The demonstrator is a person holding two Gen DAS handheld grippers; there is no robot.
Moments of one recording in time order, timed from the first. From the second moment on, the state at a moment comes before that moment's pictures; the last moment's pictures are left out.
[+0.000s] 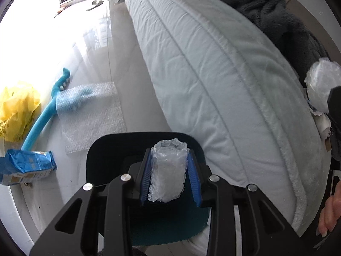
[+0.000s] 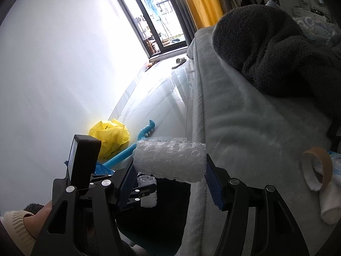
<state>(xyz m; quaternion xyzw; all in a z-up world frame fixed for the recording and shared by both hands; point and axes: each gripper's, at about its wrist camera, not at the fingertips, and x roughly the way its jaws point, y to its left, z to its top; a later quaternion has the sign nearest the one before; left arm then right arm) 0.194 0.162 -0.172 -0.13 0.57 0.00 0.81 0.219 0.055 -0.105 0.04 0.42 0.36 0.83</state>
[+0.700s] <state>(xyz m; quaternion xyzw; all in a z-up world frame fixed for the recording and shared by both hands) 0.174 0.220 -0.202 -0.23 0.62 0.04 0.75 0.224 0.097 -0.151 0.03 0.48 0.37 0.80</state>
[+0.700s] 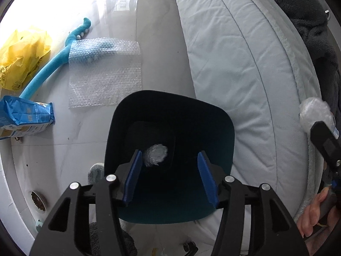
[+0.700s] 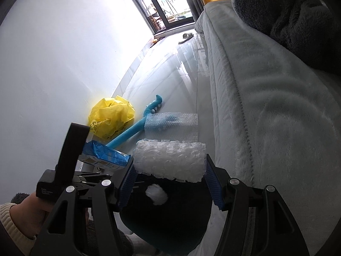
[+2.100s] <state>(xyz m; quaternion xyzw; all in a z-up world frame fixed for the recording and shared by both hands) 0.124 0.259 -0.008 -0.15 0.28 0.06 0.95 0.197 0.202 -0.258 -0.12 0.57 0.37 0.73</state>
